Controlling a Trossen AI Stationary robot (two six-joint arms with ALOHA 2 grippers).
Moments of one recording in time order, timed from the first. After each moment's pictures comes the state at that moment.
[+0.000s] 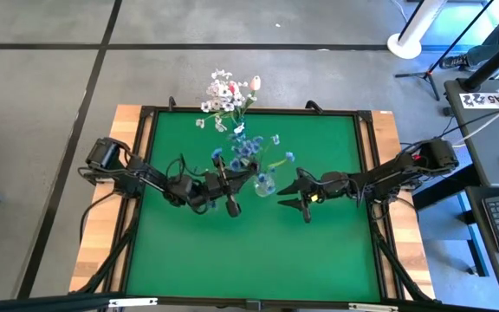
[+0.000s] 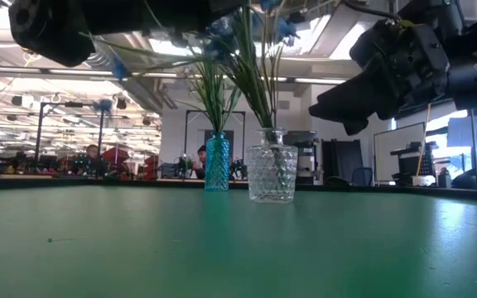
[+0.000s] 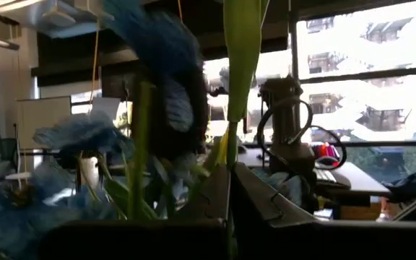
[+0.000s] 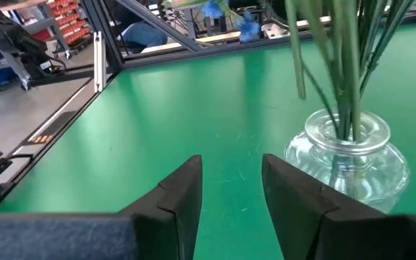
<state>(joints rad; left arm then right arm) -0.23 1.73 0.66 1.48 -0.59 0.26 0.13 1.43 0.31 0.91 -0.01 0.19</state>
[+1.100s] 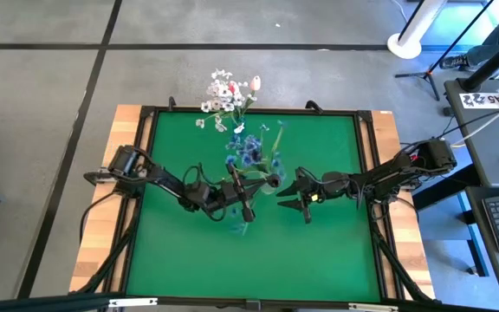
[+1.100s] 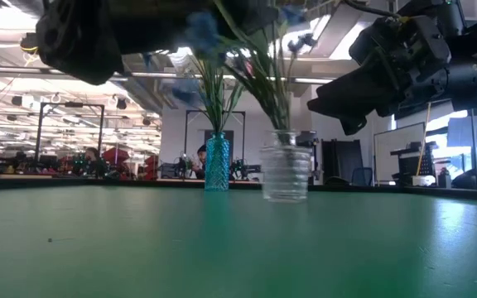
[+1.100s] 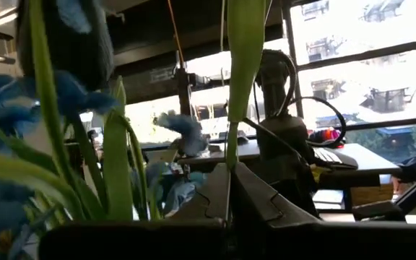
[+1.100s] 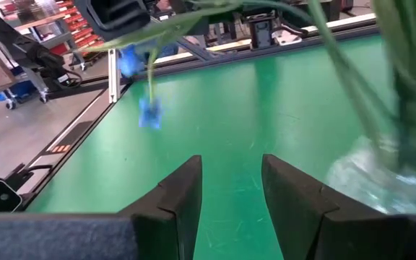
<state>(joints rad) -0.23 1.93 0.80 1.54 -0.58 0.35 0.13 1.46 0.31 0.98 -0.04 0.23</state>
